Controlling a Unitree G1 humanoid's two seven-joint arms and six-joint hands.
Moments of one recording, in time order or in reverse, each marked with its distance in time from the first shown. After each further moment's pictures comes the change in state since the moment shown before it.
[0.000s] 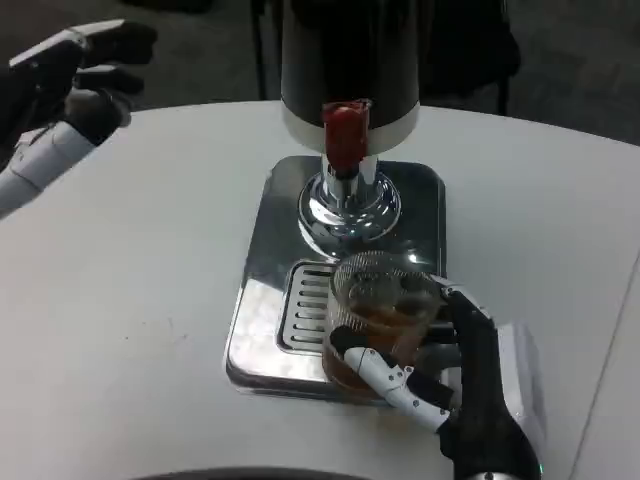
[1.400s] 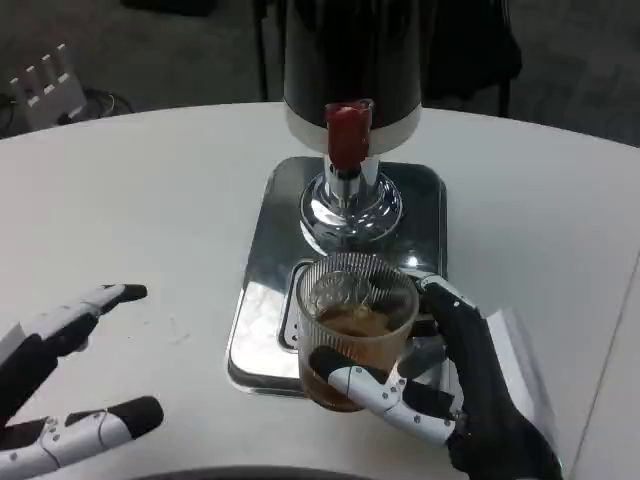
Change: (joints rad) left arm 0.699 0.014 0.078 -0.404 0.297 0.022 0.064; right arm 0.110 -0.042 -0.033 -0.215 -0.099 -0.046 0.281
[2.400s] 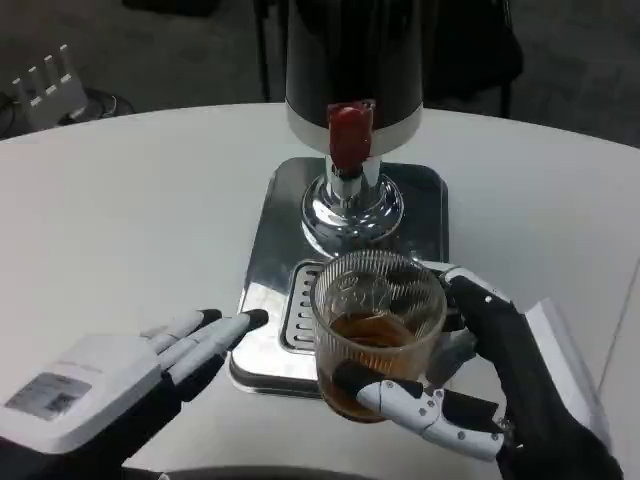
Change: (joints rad) left arm -0.026 0.035 -0.153 -0.138 0.176 -0.074 -0.010; right arm 0.111 -0.081 -0.071 -0.219 0.000 -0.026 0.163
